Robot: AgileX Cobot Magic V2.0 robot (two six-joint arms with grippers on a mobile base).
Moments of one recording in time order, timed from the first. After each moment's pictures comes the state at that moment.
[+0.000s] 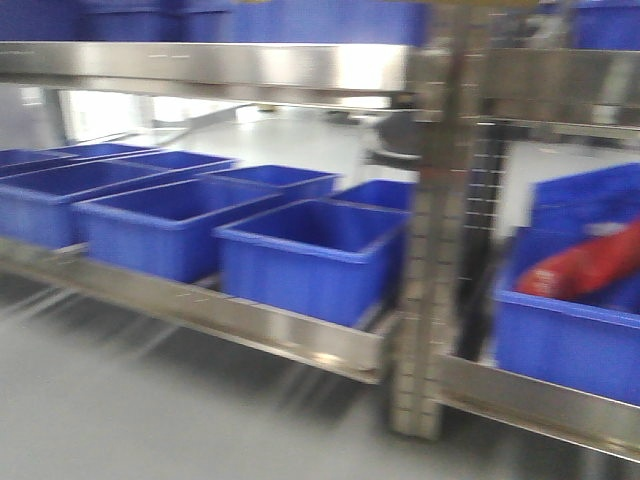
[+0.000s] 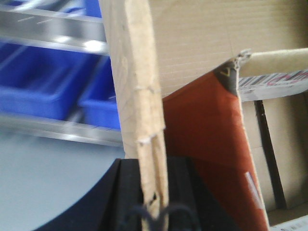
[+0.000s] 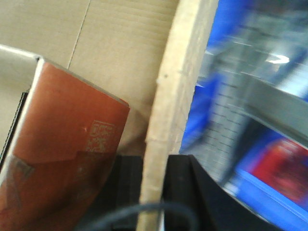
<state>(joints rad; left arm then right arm) -0.32 1.46 -1.99 0.08 1.11 -0.09 0.29 1.34 -1.73 0.16 0.94 -0.08</state>
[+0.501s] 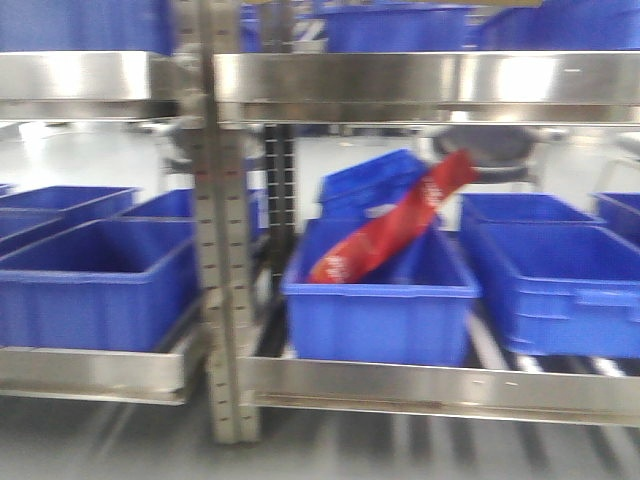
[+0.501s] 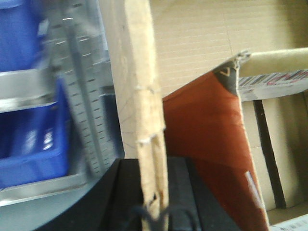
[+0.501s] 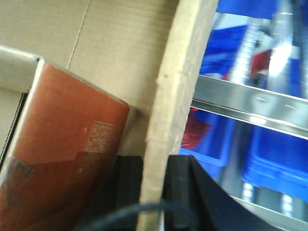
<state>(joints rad) -0.32 1.47 -1.99 0.07 1.11 -0.09 0.29 1.34 -1.73 0.16 0.94 -0.08</state>
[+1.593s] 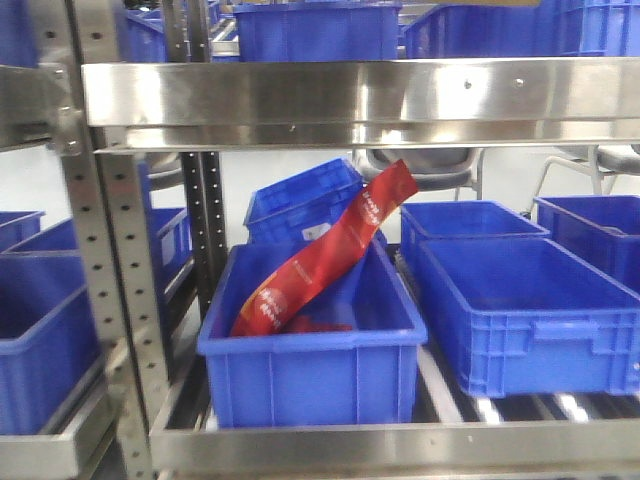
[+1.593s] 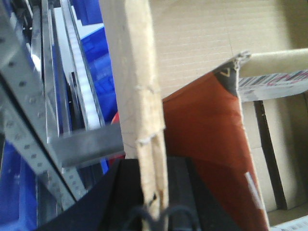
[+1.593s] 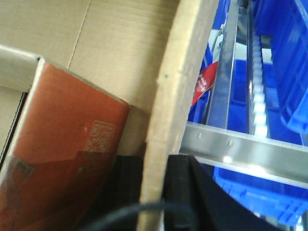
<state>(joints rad) -0.32 1.47 -1.99 0.08 1.11 -0.09 0.29 1.34 -1.73 0.16 0.94 -0.08</state>
